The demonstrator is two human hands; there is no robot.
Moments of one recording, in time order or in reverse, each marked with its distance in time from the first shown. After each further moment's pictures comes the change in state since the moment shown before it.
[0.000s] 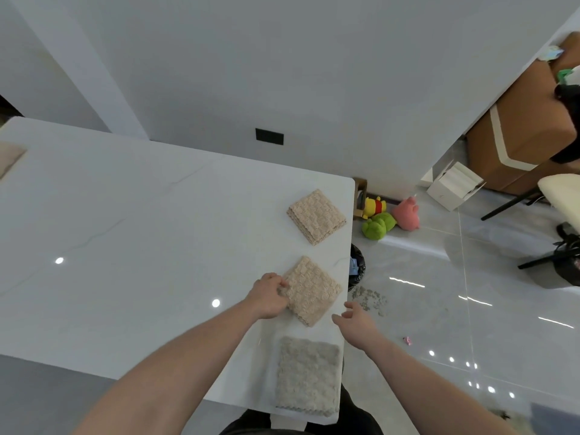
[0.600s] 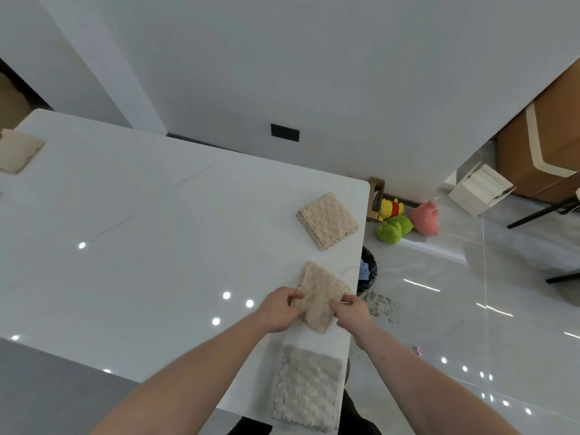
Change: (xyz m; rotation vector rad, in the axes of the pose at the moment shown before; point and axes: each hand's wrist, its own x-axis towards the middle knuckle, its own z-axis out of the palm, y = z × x) left_hand 0.001 0.013 0.016 -0.227 -0.028 -0.036; right_hand 0.049 -0.033 0.002 0.364 0.032 0.057
